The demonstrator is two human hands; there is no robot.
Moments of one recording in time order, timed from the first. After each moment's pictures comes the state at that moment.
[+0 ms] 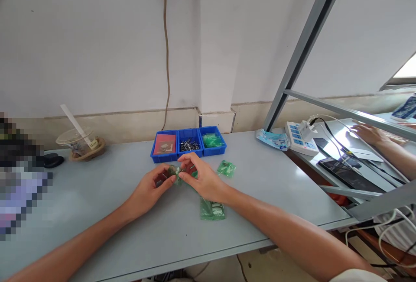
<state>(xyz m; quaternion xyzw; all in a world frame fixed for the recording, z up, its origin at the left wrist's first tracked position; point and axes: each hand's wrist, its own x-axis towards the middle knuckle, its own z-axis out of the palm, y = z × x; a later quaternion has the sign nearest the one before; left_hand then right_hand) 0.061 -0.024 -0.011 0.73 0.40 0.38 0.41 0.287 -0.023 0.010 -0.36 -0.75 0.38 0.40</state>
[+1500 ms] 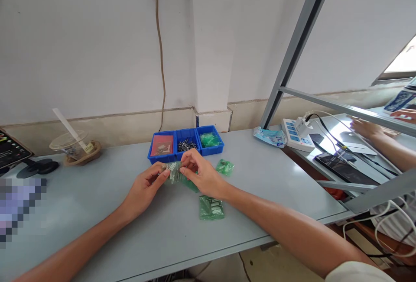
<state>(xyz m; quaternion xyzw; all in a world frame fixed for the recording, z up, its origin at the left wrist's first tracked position) 0.062 -0.023 -0.006 0.72 0.40 0.43 0.36 0.288 -0.020 0.014 -0.36 -0.72 0.42 0.42</state>
